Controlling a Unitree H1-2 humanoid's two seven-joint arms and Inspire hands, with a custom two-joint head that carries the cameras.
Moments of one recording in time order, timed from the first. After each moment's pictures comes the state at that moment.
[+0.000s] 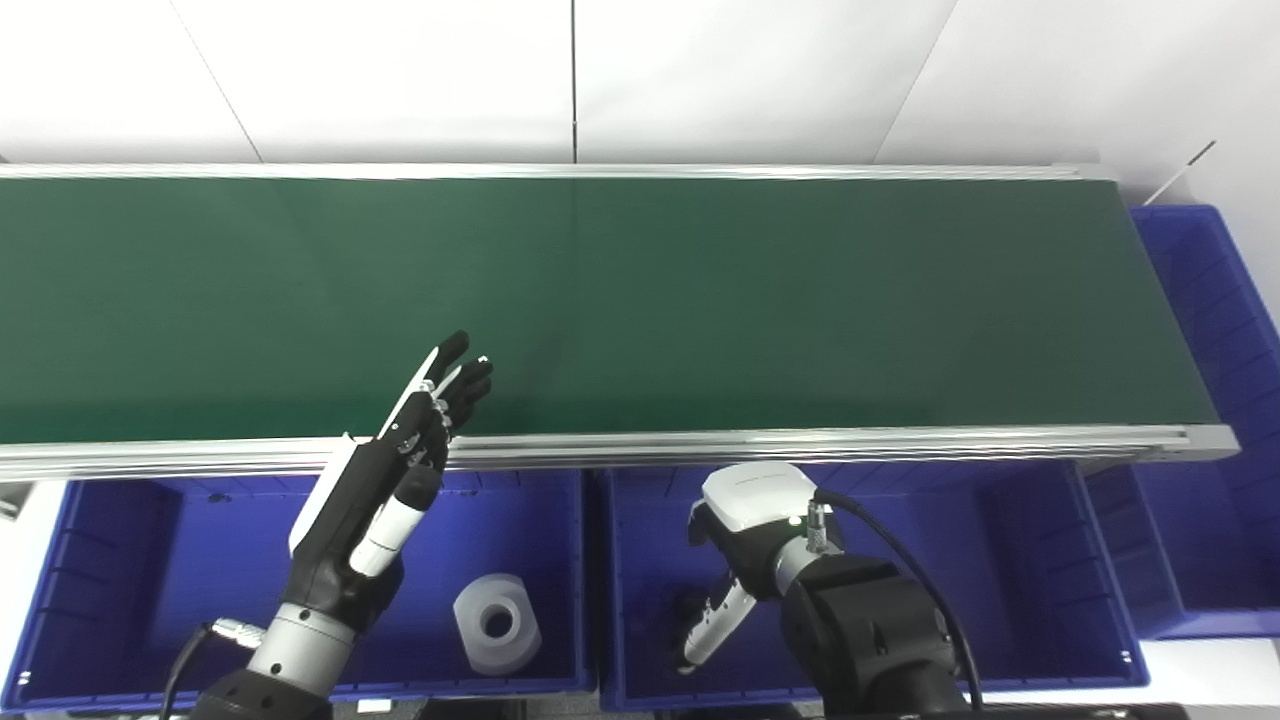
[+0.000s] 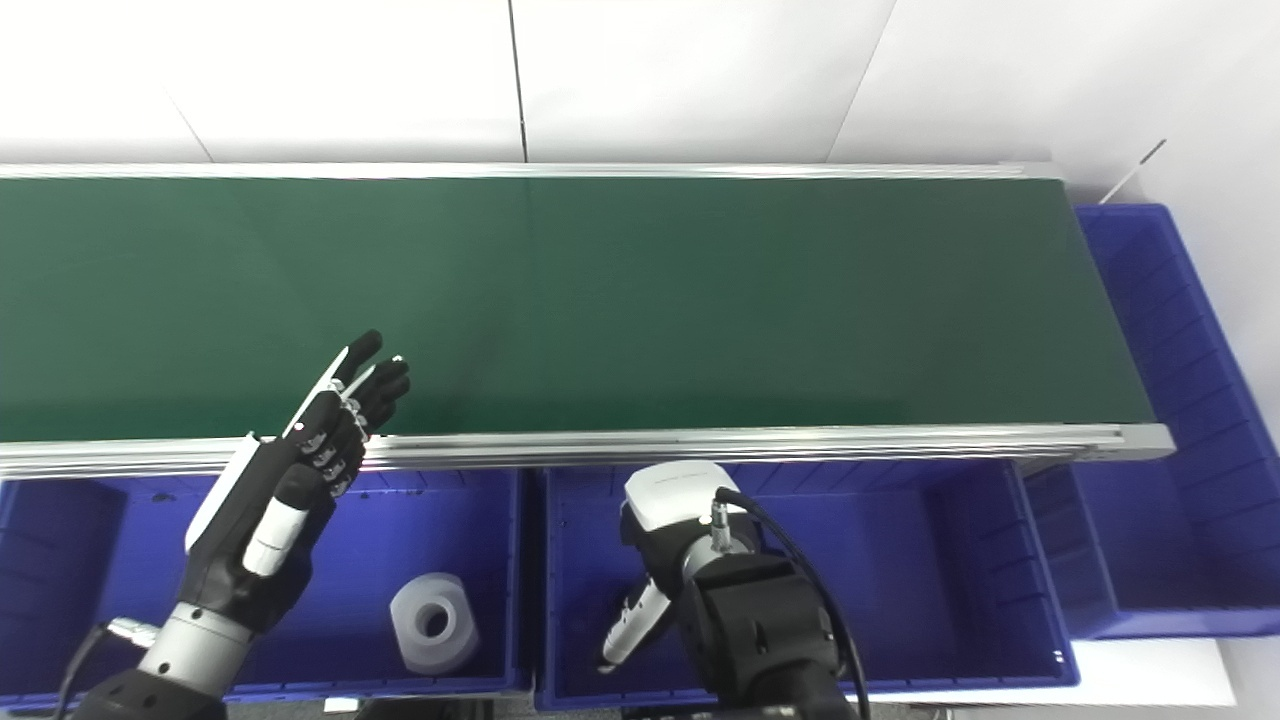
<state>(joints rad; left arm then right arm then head) 0.47 0.17 -0.23 -0.54 -0.09 0.15 -0.22 0.27 0.03 0.39 -0.56 -1.67 0.10 1.17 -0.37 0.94</state>
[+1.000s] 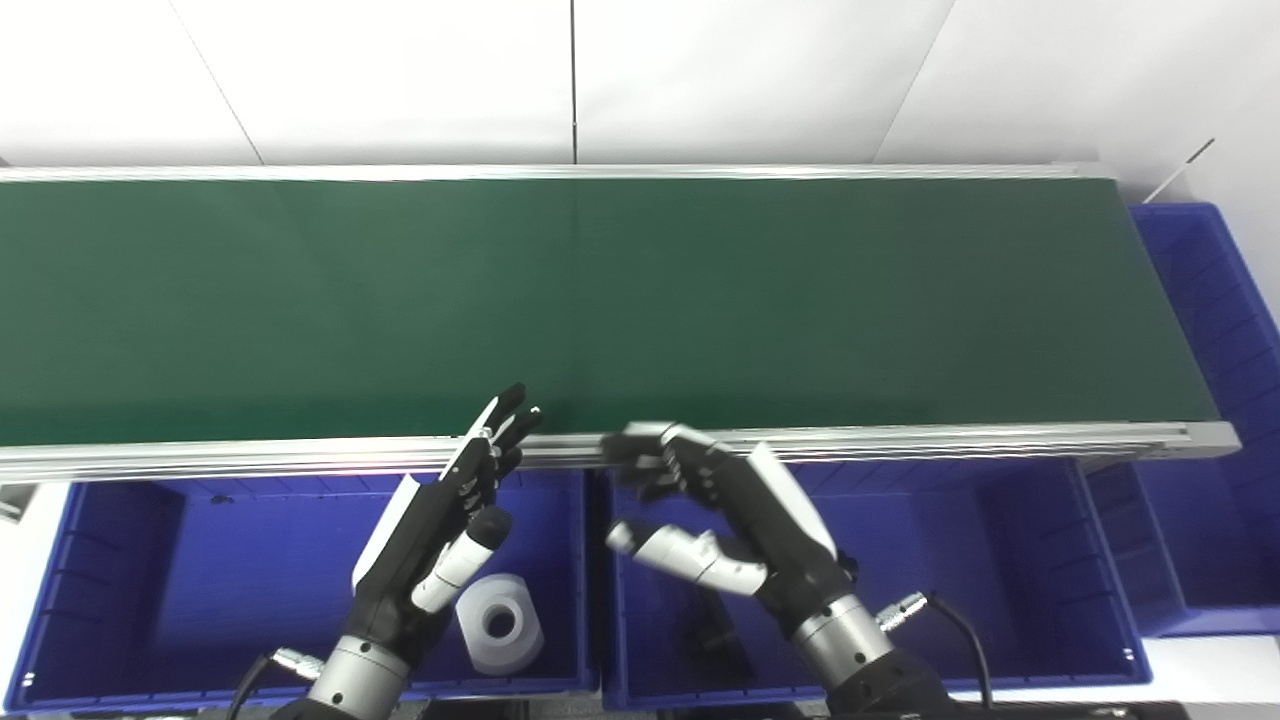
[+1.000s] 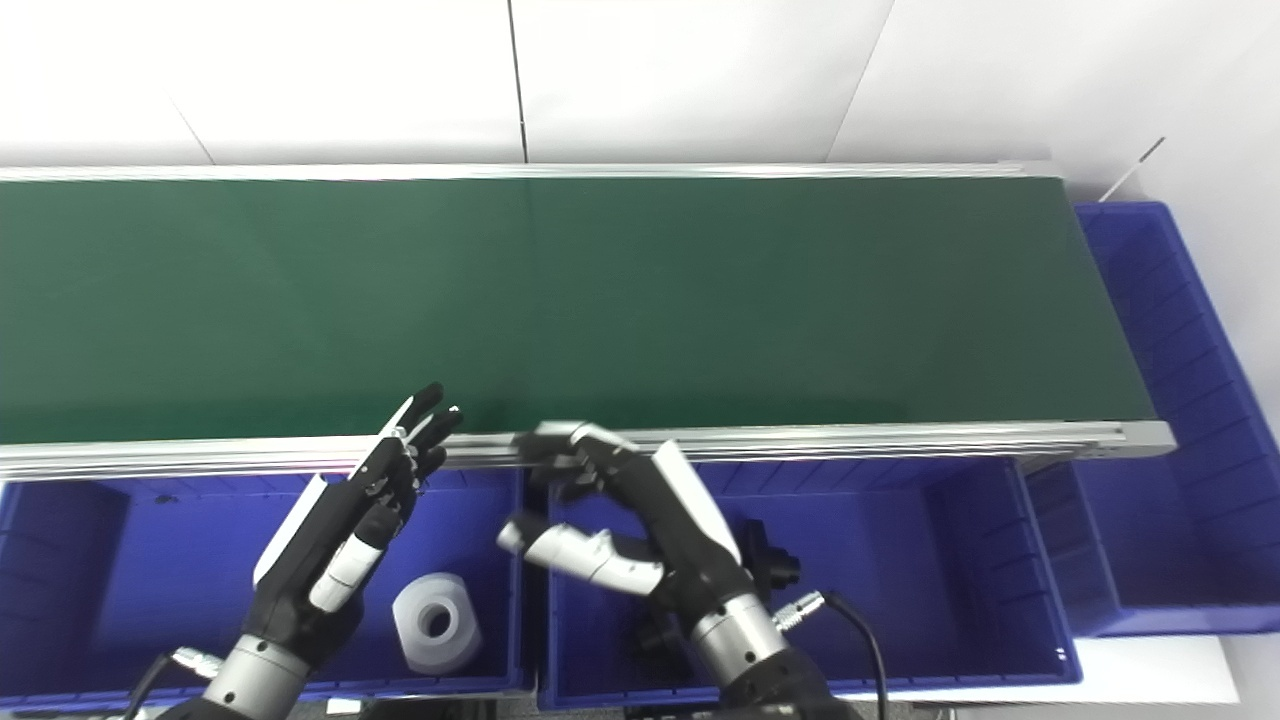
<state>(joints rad) 0.52 0.12 -0.32 -0.47 0.01 0.12 -0.22 0.58 0.19 0.16 -0.49 -0.33 -0.01 0.38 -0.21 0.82</state>
